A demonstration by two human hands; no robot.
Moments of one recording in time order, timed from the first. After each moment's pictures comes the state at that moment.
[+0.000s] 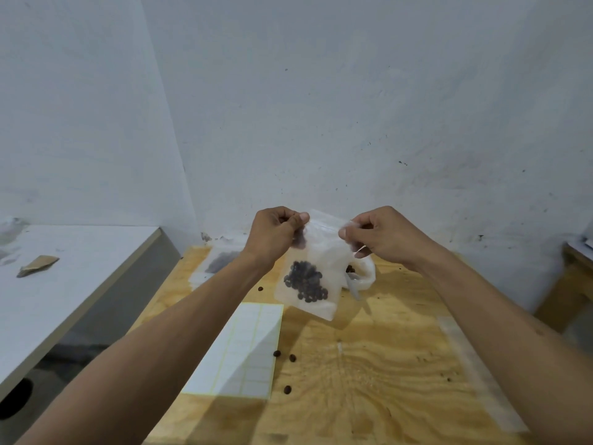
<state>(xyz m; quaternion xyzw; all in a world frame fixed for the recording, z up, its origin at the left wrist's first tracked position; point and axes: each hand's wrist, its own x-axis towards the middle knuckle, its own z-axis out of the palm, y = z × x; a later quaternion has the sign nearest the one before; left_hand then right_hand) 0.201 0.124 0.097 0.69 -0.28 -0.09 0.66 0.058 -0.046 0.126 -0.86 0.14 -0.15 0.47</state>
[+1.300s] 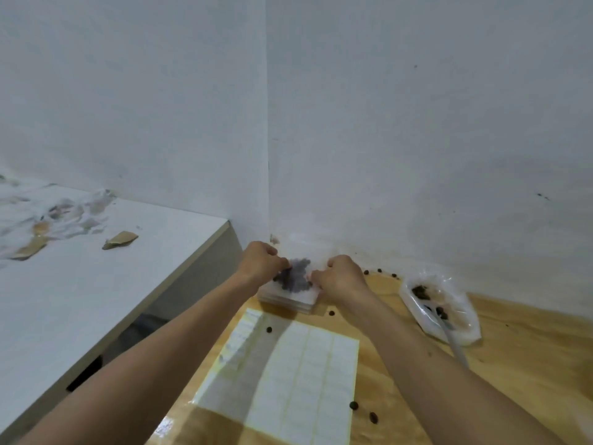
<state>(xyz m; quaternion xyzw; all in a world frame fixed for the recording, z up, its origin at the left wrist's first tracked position) 0.316 0.244 0.049 0.87 -0.08 -0.09 0.48 0.231 0.096 0.049 -0.85 0.25 -0.03 0.45</state>
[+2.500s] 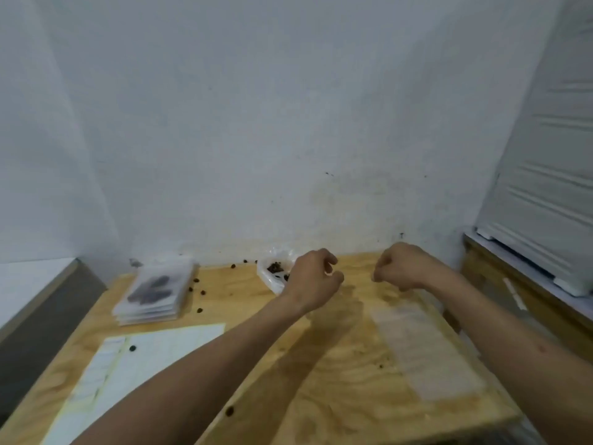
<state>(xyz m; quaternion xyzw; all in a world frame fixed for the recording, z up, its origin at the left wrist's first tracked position) 0.085 0.033 0.072 0.79 -0.46 -0.10 0.39 -0.049 -0.108 0.117 -0.88 0.41 -0.02 0.23</state>
